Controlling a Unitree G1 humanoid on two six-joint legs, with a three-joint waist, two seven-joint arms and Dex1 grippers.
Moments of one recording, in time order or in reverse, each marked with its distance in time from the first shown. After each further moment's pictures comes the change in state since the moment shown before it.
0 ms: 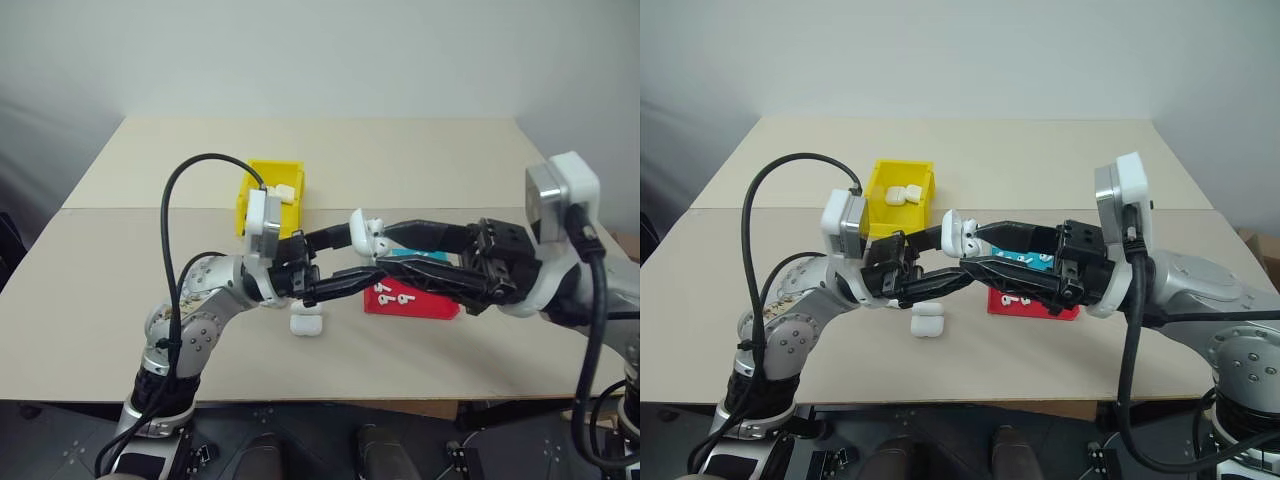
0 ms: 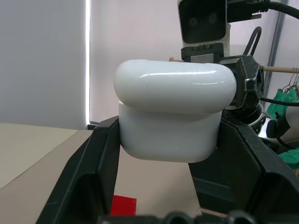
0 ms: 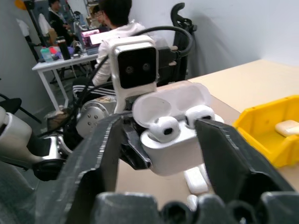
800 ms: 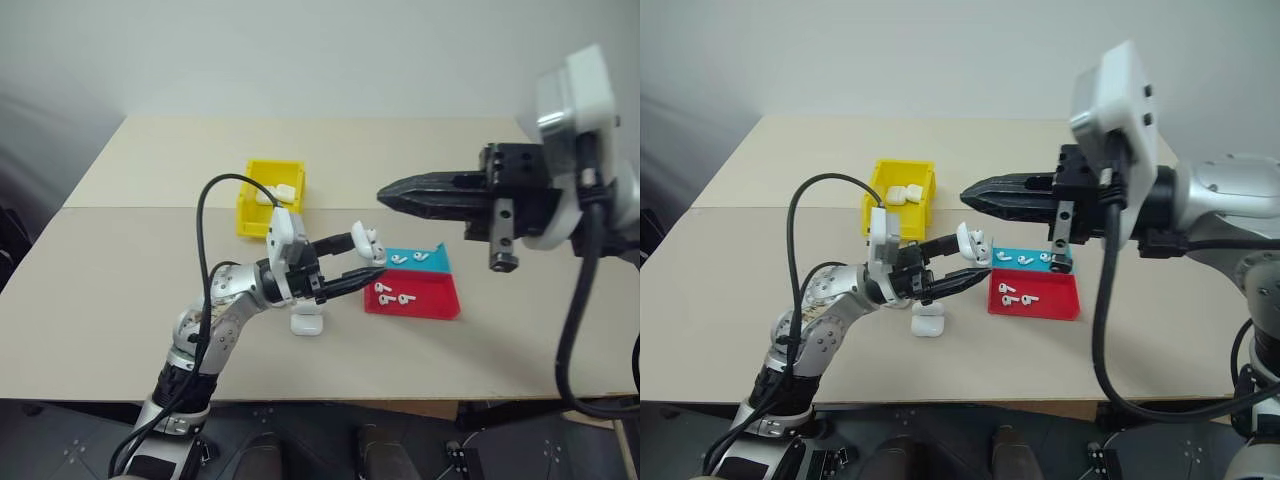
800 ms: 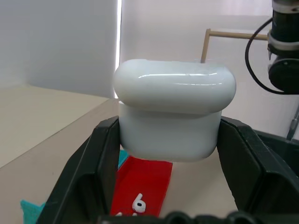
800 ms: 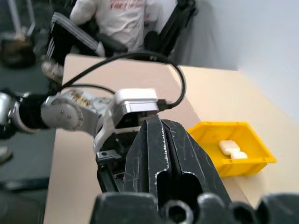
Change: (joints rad) left arm 0.013 -0.053 -0.087 0.187 0.232 -0.147 0.012; right arm -0.458 -0.177 0.264 0.109 -0.315 -0.018 0.204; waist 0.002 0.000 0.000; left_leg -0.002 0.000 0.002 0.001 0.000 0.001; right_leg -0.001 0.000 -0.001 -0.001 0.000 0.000
